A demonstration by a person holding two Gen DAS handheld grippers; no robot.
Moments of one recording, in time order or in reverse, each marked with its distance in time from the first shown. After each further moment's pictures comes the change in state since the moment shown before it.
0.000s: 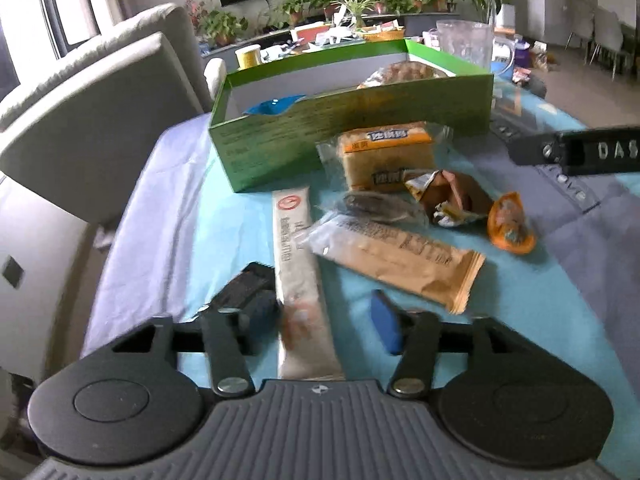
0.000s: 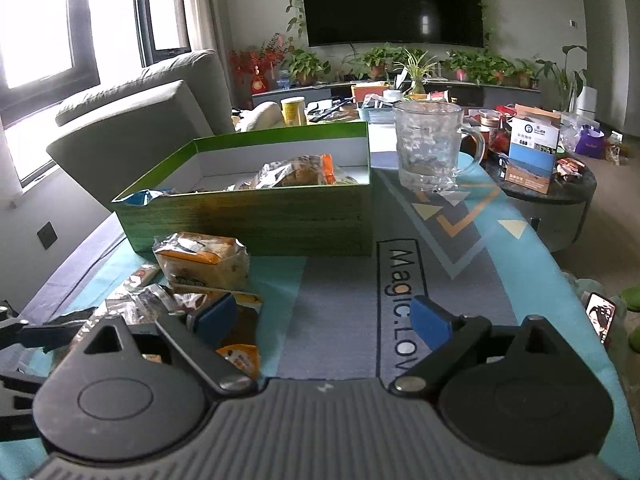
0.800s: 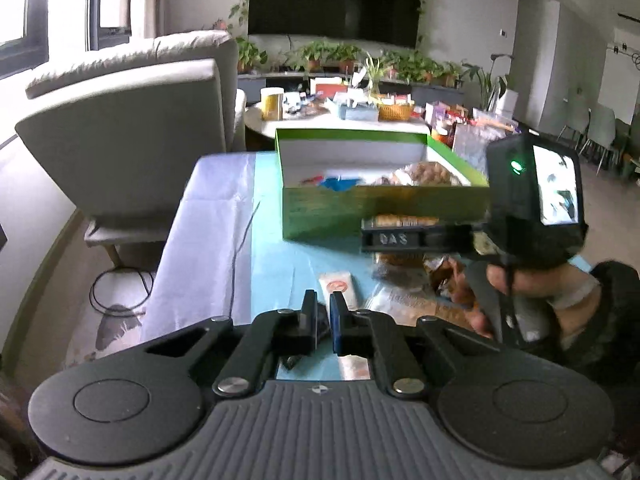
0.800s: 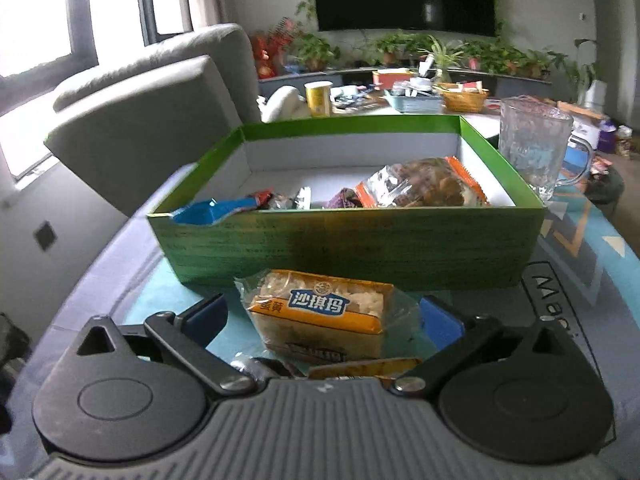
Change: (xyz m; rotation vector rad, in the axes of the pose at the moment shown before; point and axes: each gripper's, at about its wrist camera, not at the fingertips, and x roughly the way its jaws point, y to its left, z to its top) left arm -0.067 0.072 0.001 -0.179 -0.143 -0.106; right arm 0.076 0.104 0.026 0.000 0.047 -0.040
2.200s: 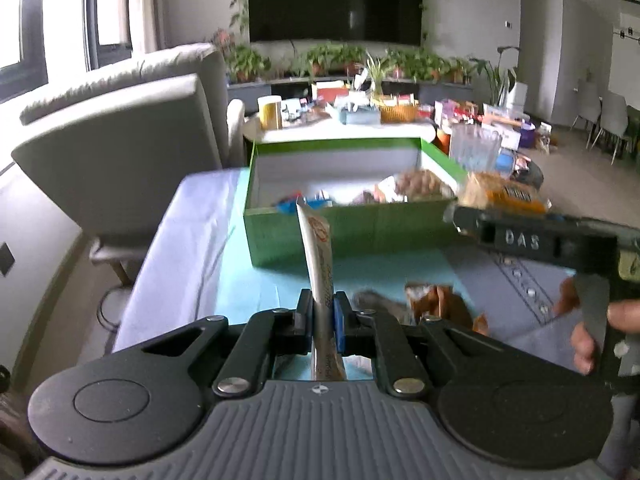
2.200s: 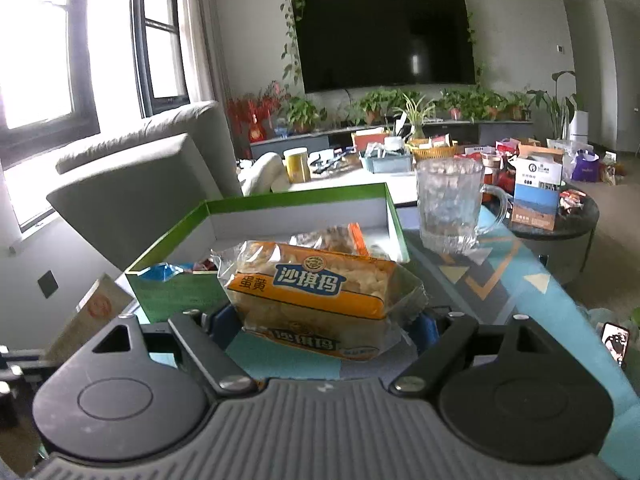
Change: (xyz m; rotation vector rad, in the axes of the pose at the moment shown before) left arm 0.023 -0.052 0.020 0.046 -0.035 0.071; right arm -0.065 -0.077 0.002 0.043 -0.201 0.029
